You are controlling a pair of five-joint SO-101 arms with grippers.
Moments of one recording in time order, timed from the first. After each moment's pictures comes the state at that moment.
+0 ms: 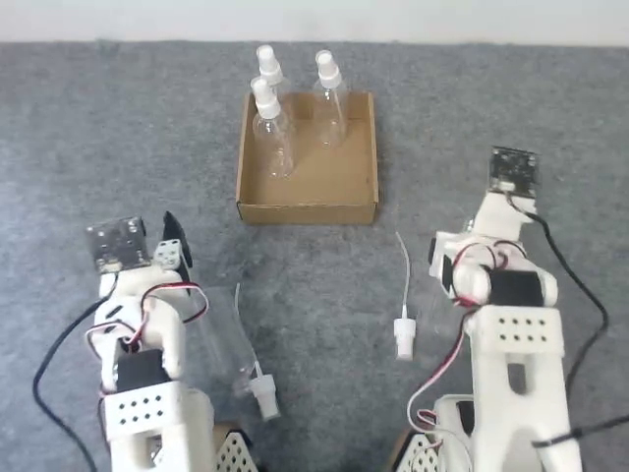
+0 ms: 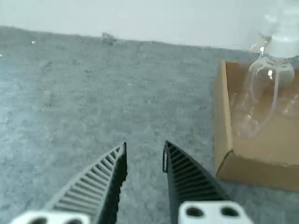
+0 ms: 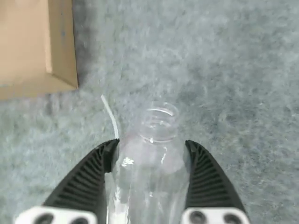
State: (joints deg) left arm -18.4 -77.6 89.1 27.6 4.2; right arm -1.2 -46.1 52.2 58.2 -9.7
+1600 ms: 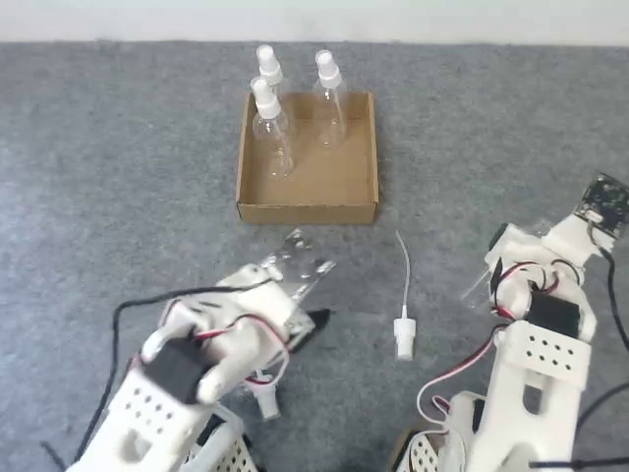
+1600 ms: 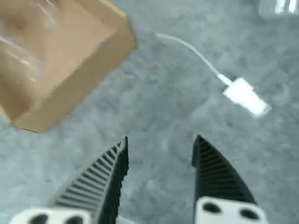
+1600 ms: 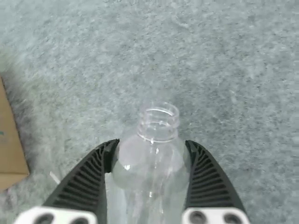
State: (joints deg) left arm 29.2 -67.1 63.5 69.4 -7.5; right arm 16.5 -50.3 59.5 44.7 -15.7
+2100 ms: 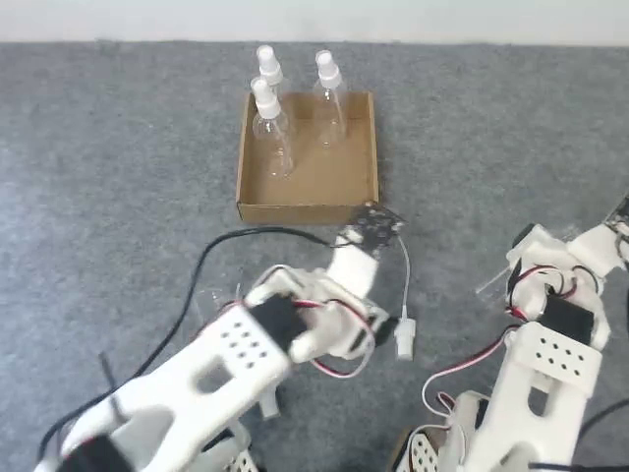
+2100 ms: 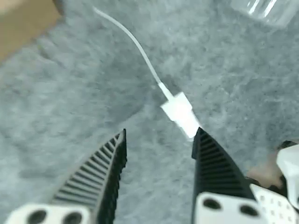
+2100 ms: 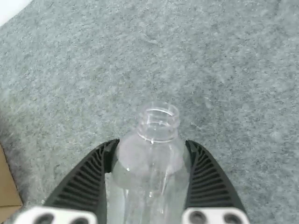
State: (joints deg) left arm 44.1 -31.3 51.7 55.8 18.1; right arm 21.7 -50.3 59.5 42.9 -18.9
